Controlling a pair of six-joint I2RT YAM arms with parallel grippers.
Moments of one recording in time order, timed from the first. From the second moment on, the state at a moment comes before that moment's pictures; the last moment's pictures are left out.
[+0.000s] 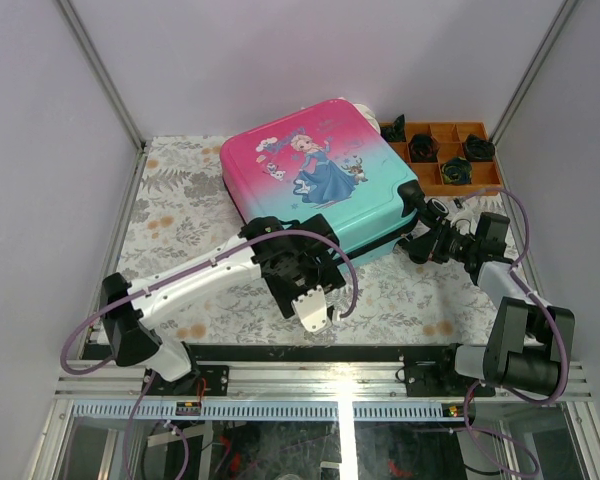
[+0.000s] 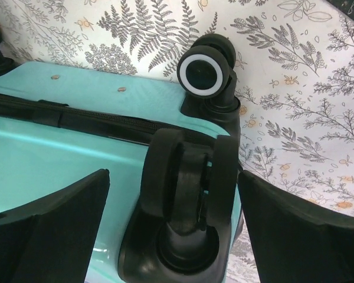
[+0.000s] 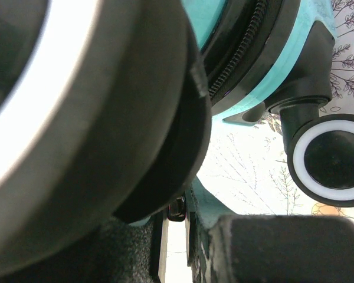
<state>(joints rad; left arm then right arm) -1.03 1.55 1.51 -1.23 0.16 1.63 -0.23 1.30 0.57 0.01 -0.94 0.33</state>
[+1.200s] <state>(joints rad) -1.04 1.42 1.28 -1.12 0.06 1.70 -0.42 1.68 0.94 -0.16 -1.15 0.18</state>
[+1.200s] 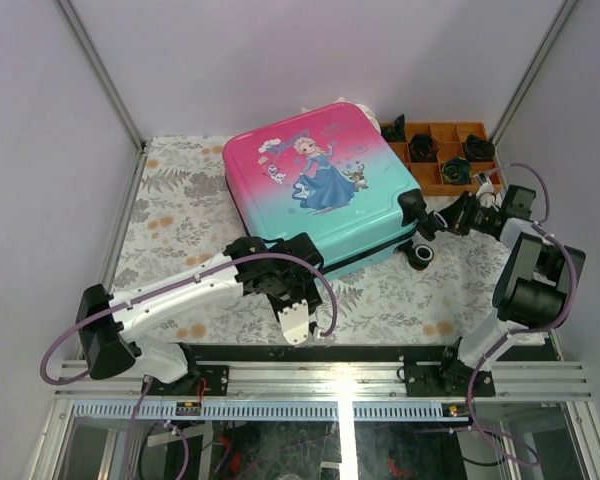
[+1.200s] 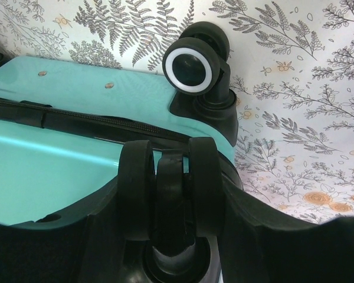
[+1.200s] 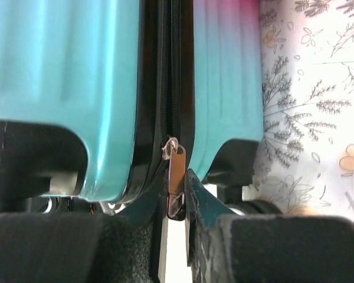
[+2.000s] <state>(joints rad) -0.60 1.14 1.45 -0.96 0.44 0.74 -0.24 1.64 0.93 -0.06 -1.05 -0.02</state>
